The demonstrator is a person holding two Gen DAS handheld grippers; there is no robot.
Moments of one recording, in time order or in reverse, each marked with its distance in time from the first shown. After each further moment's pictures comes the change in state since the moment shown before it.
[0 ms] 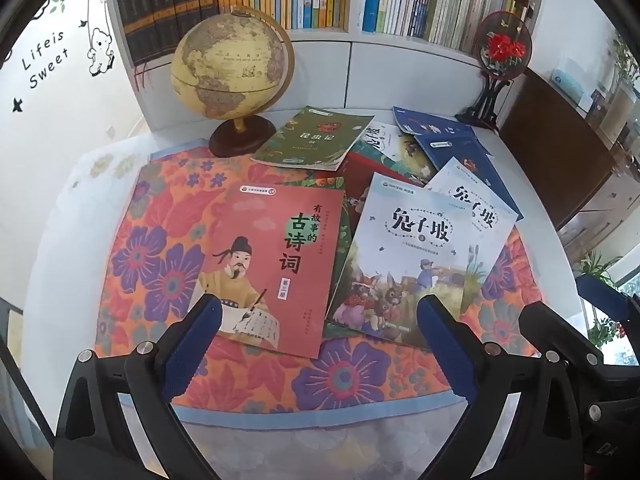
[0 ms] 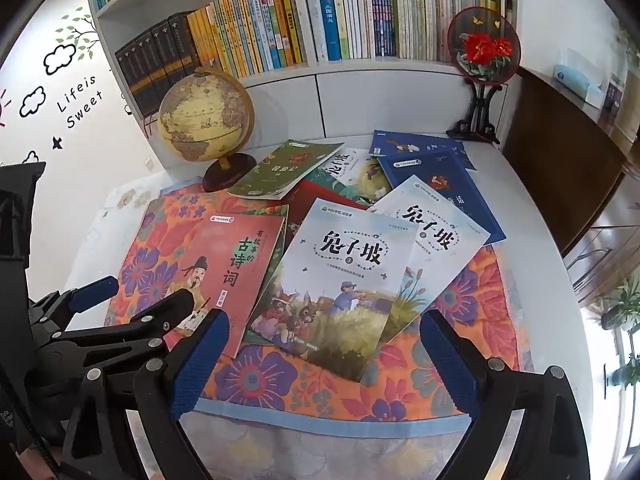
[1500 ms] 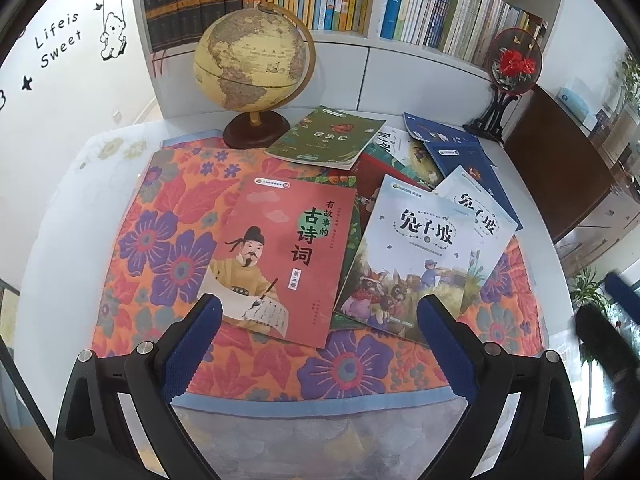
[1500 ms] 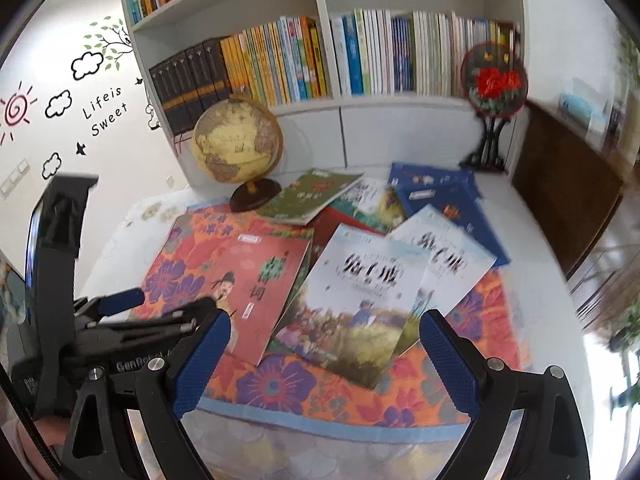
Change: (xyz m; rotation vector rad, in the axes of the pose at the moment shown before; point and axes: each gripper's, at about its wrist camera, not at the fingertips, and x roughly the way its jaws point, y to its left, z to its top) left arm -0.012 0.018 -0.006 -0.063 0.000 -0.001; right arm -0.049 0.016 -0.002 -0.050 -0.136 0.045
